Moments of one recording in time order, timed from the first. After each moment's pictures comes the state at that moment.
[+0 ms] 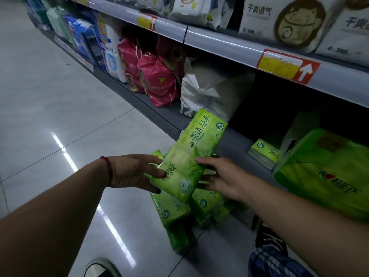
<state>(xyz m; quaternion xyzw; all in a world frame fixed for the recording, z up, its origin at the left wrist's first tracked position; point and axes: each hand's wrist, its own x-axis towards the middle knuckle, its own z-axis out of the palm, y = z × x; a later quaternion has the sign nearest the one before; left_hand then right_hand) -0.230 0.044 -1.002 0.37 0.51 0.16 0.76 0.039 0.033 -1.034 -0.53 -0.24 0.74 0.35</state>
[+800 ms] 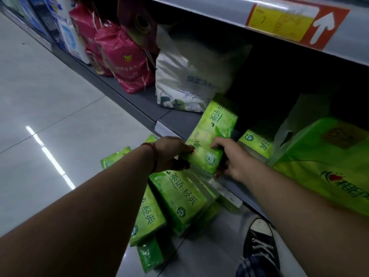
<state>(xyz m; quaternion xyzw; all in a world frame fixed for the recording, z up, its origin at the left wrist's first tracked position) -0.066 0.134 -1.071 0.37 0.60 0.17 0.68 0.117 0.111 -1.093 -0.66 -0.22 0.61 0.37</state>
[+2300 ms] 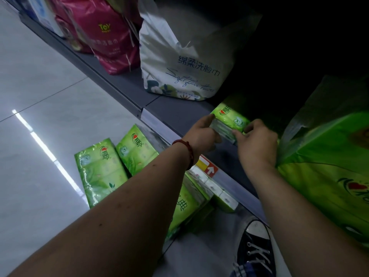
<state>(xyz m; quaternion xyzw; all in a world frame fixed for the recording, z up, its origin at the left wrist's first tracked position) 0.034 0.164 -1.119 0.42 0.51 0.29 0.69 0.177 0.133 -1.133 -0.83 -0.49 0.06 0.27</state>
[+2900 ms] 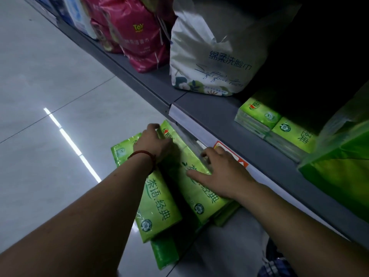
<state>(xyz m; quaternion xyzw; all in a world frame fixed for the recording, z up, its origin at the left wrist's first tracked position) -0.134 0.145 -1.142 0.49 0.77 0.18 0.36 0.069 0.083 -1.144 -0.63 -0.71 0.31 0.02</state>
